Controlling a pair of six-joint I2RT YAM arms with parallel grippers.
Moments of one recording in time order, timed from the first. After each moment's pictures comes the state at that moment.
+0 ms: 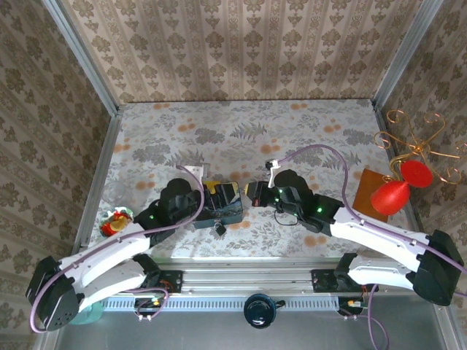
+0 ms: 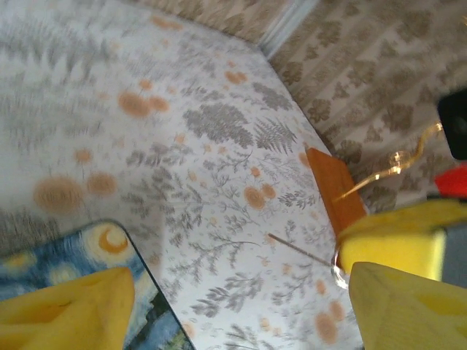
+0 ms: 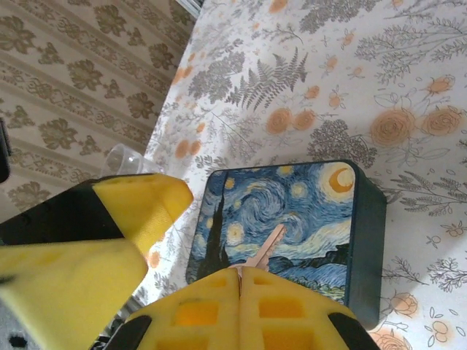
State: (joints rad) left arm -0.83 0.89 0.51 0.12 0.11 -0.59; right arm 0.86 1.10 0.77 -0.10 0.04 0.83
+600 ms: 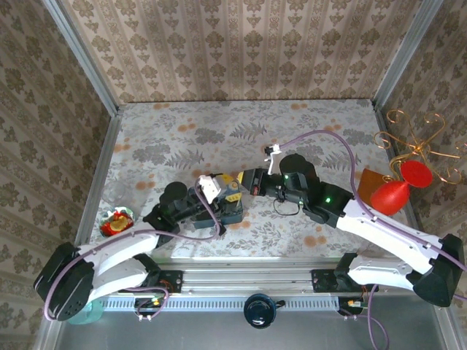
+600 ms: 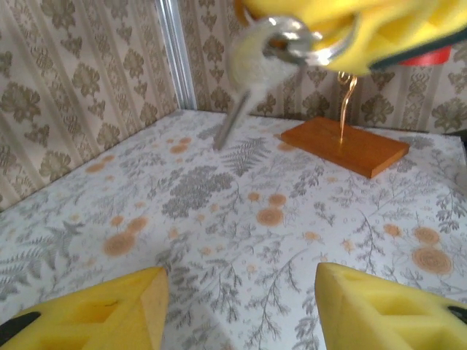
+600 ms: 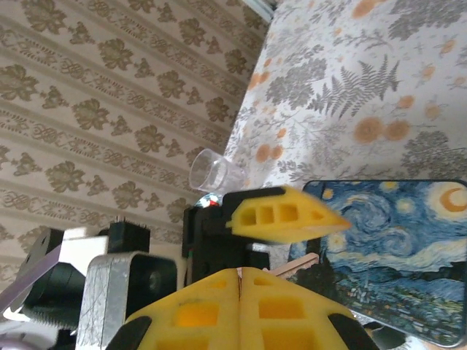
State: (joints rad) left arm -0.77 1.06 0.41 0.59 0.40 0.15; right arm 0.85 1.12 0.98 -0.20 -0.11 0.90
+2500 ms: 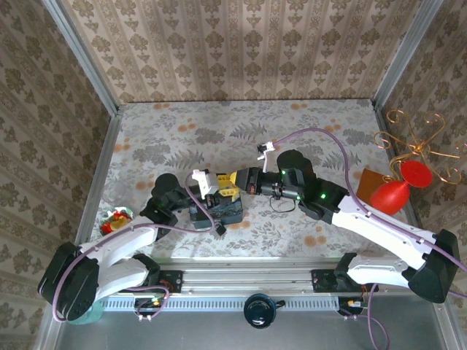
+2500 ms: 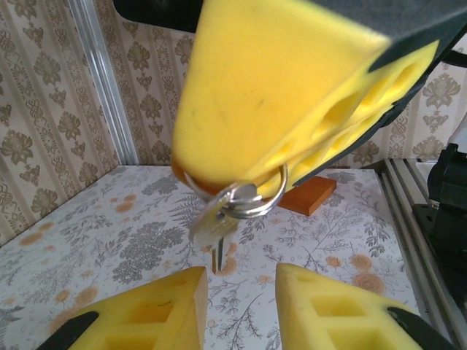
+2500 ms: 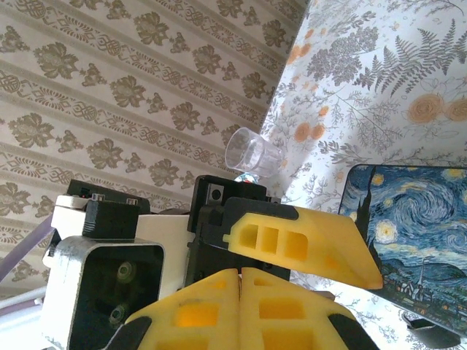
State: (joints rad) left arm -0.66 1.07 0.44 0.67 0.74 0.10; right arm 0.83 1.16 0.99 -0.13 -0.24 0.93
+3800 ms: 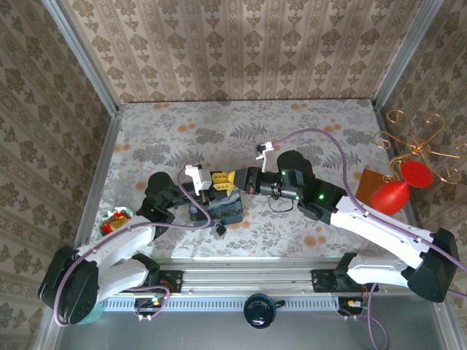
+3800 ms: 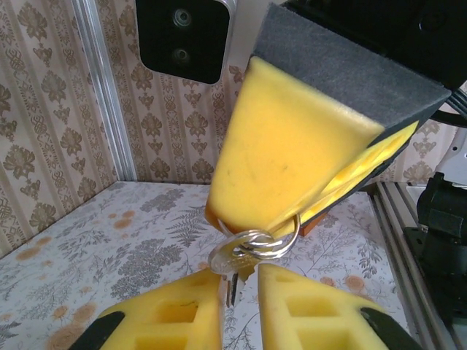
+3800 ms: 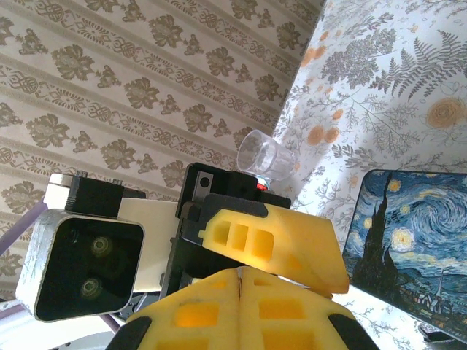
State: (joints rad) left arm -0.61 1.05 0.45 0.72 0.81 0.02; right arm 0.83 1.17 0.97 -0.06 -0.26 0.94
